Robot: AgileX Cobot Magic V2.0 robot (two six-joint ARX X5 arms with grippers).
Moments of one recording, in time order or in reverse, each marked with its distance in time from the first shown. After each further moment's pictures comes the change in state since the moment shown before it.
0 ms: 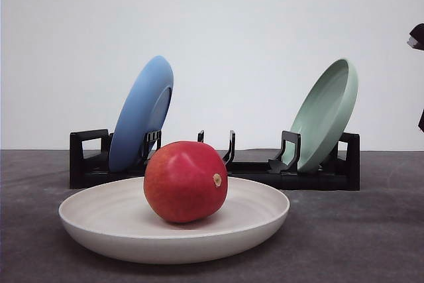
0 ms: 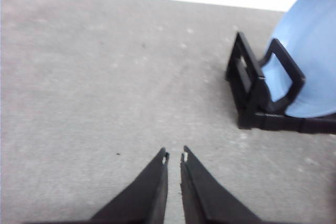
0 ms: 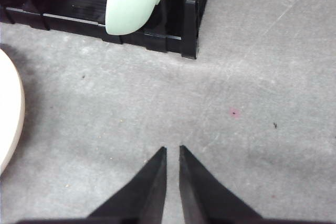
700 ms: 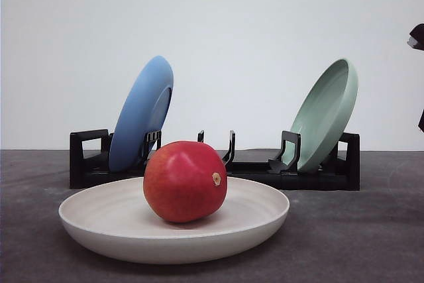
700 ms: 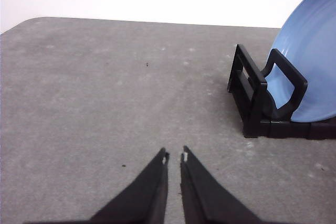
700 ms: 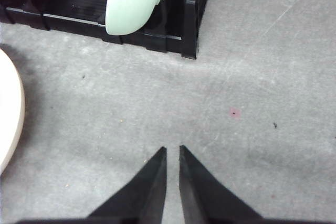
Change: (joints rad) left_arx 0.000 -0.152 -0.084 0.017 -0.004 0.049; right_arx 0.000 0.000 0.000 0.000 0.000 0.000
